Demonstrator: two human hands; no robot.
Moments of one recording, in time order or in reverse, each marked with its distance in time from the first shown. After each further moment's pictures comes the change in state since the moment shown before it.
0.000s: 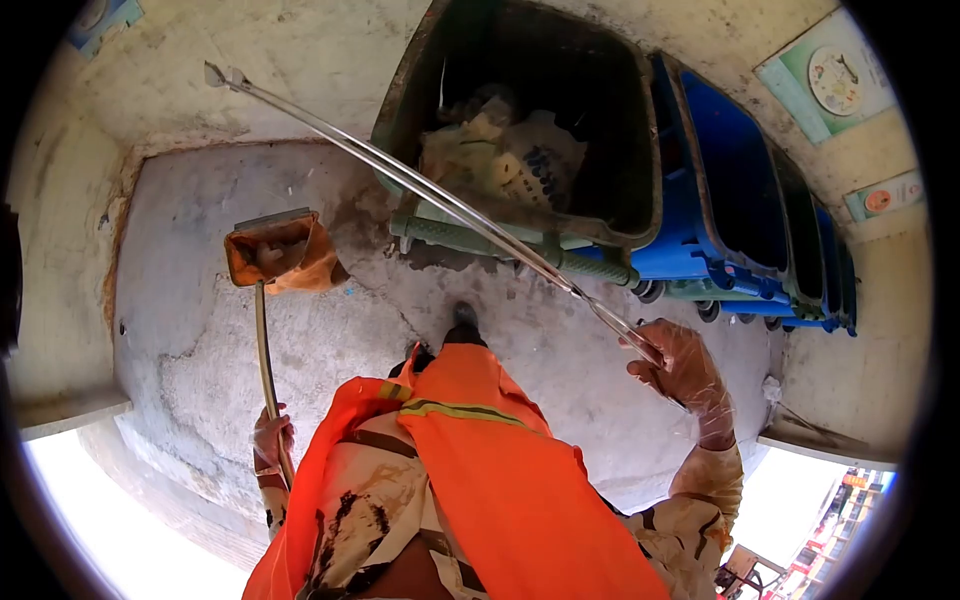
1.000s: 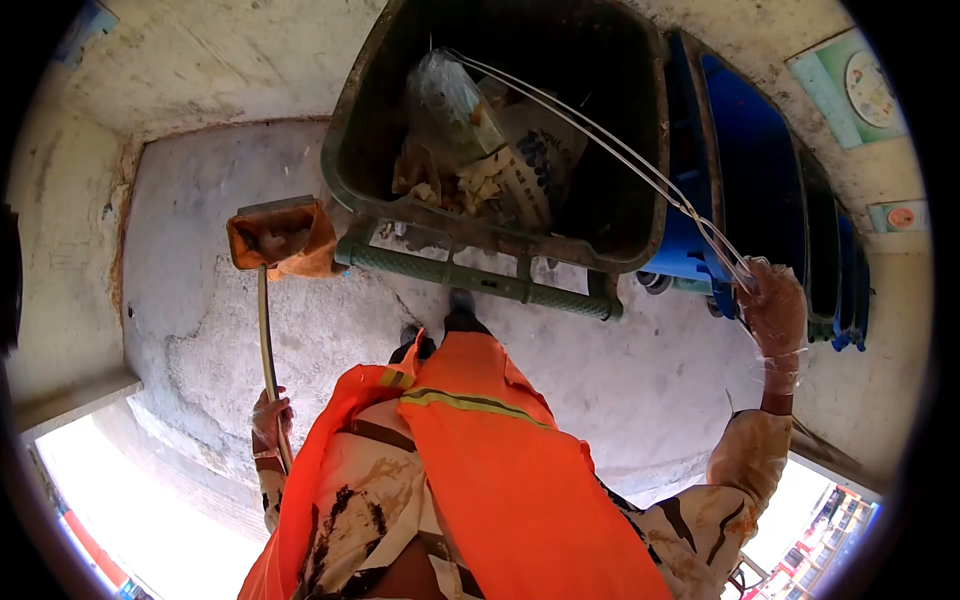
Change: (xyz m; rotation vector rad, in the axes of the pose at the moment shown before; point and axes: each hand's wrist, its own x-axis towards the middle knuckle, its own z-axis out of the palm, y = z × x) left_hand 0.011 0.026 0.087 0.038 0.102 -0.073; right_hand 0.067 0.132 -0.121 -0.798 0.452 0.029
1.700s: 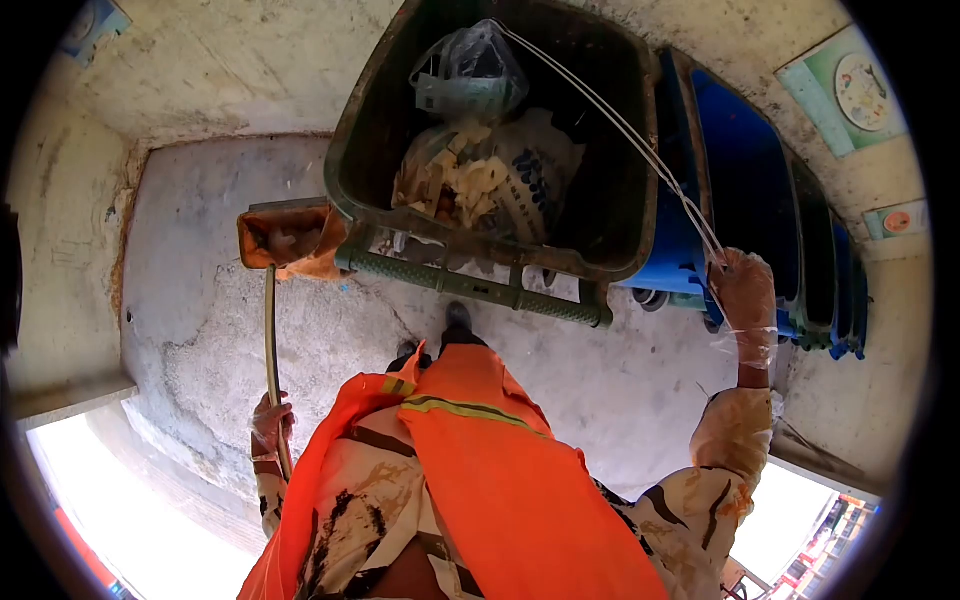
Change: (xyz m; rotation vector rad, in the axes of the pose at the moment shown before) left_hand -0.009 -0.001 0.010 0.090 -0.041 0.029; right_hand 0.014 -0.010 0.030 0.088 0.078 0.133
